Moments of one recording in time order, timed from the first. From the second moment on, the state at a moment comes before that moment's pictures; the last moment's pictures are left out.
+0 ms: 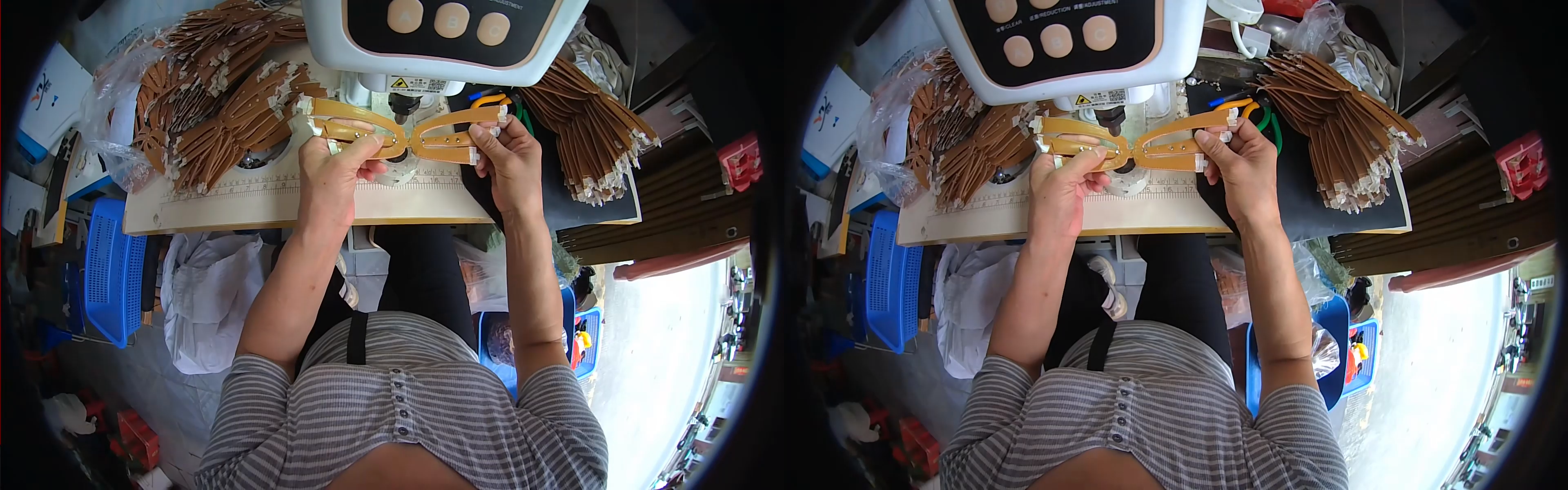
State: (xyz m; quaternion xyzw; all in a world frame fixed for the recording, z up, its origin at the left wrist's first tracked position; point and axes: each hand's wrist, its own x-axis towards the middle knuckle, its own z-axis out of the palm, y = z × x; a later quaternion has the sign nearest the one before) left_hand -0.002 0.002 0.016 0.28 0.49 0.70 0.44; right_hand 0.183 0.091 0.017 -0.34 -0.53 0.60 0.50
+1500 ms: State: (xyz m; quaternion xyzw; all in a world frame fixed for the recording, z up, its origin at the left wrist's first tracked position) left_hand -0.004 0.009 0.016 0.29 0.51 0.67 0.46; right_hand 0.208 0.105 0.011 -0.37 -0.54 0.59 0.48
